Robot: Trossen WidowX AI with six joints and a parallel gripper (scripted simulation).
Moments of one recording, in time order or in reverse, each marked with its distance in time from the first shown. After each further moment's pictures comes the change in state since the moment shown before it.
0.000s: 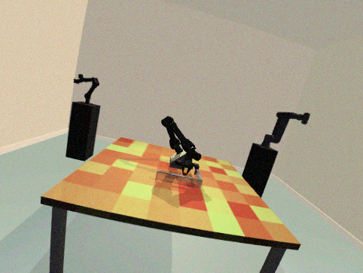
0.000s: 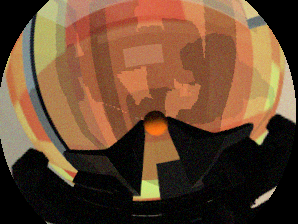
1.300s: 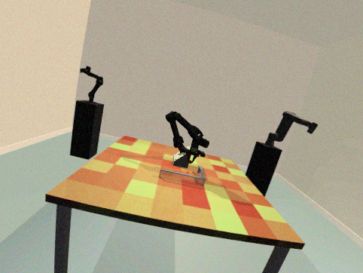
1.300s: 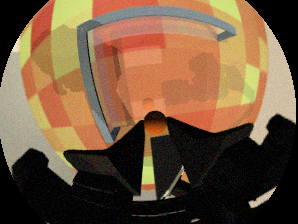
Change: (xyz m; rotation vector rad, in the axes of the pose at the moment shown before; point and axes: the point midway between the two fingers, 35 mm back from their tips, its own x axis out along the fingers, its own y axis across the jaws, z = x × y) arm -0.091 -0.004 0.004 -0.014 0.002 -0.006
